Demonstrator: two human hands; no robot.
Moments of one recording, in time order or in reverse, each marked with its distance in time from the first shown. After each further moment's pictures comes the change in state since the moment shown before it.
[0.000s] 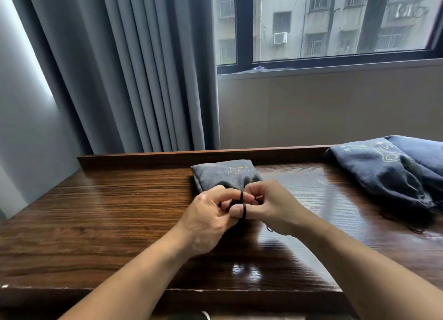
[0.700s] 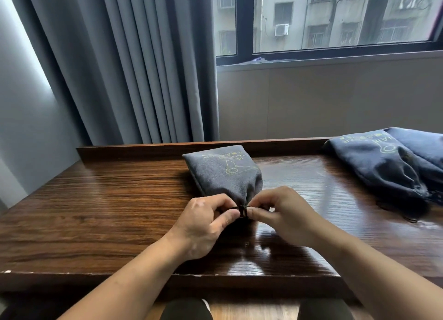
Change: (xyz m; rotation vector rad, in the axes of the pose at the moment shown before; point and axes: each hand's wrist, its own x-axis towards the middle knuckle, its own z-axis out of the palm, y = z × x) left_hand -0.019 -0.020 0.004 0.336 0.042 0.059; right_hand -0.035 0.012 -0.004 -0.265 0.020 -0.028
